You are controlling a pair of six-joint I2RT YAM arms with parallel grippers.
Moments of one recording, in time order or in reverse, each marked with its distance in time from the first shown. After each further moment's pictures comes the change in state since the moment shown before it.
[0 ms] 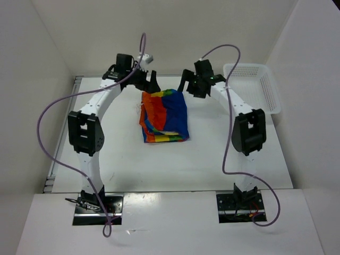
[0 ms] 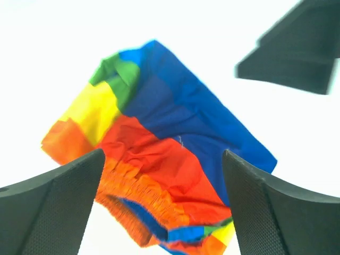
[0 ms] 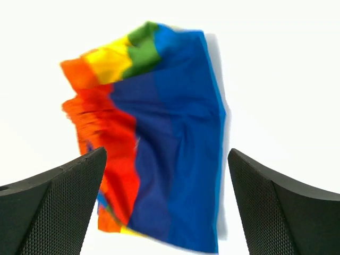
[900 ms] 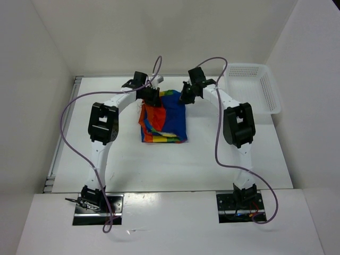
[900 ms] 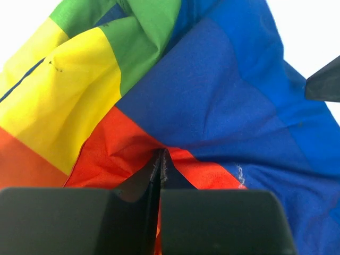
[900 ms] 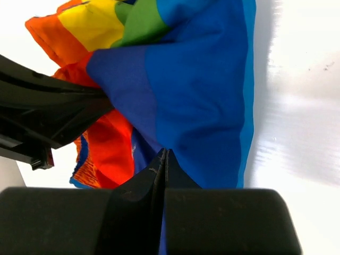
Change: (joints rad) left arm -0.043 0.314 0.047 0.054 -0.022 0.000; right arm 0.006 0.152 0.036 0.006 -0.193 0.053
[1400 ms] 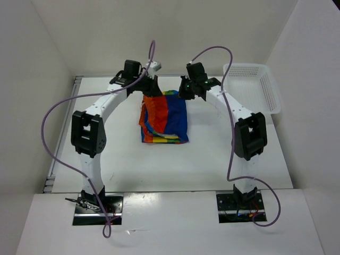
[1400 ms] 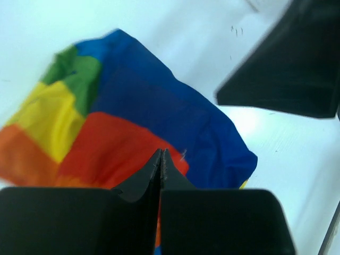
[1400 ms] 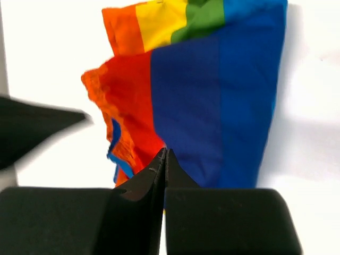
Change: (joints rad) left arm 0.007 -0.380 -0.166 0.016 0.077 0.001; right arm 0.088 -0.289 -0.144 0.006 0.156 -0.058
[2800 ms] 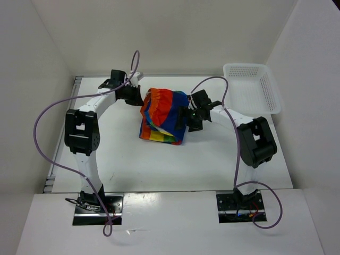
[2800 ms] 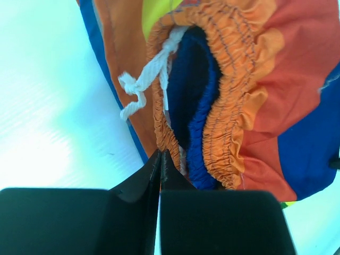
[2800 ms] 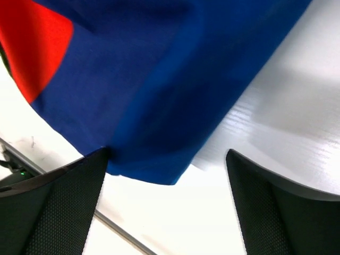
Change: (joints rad) left arm 0.122 0.023 -0.165 -0.034 -0.110 0.000; right arm -0.013 -0.118 -0.487 0.091 -0.248 -0.110
